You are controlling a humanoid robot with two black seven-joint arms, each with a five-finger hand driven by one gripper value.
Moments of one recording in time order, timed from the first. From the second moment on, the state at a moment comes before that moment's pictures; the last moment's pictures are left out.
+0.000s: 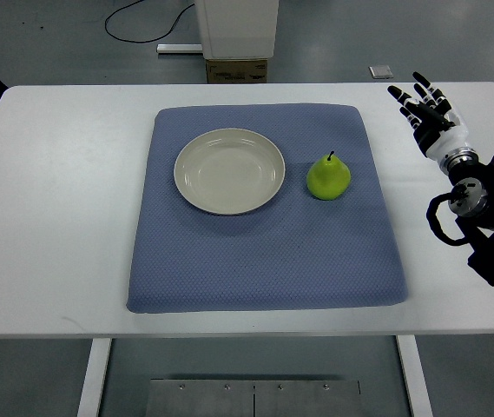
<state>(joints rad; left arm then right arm) -0.02 0.00 -0.11 -0.26 -0.03 0.06 -0.25 0.89 -0.11 0.84 0.37 -0.16 0.12 0.27</state>
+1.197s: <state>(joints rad) -0.02 0.00 -0.11 -0.26 -0.03 0.06 -0.25 0.92 -0.11 0.84 0.38 -0.16 0.12 0.28</state>
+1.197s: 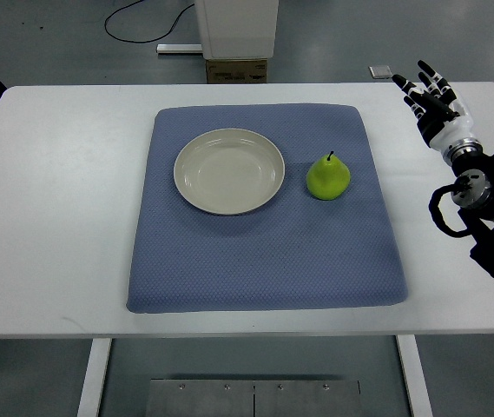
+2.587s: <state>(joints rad) -0.02 0.00 -0.11 -0.26 -0.03 0.06 -0.25 0.94 -0.20 0.42 0.42 -0.18 0.29 0.61</state>
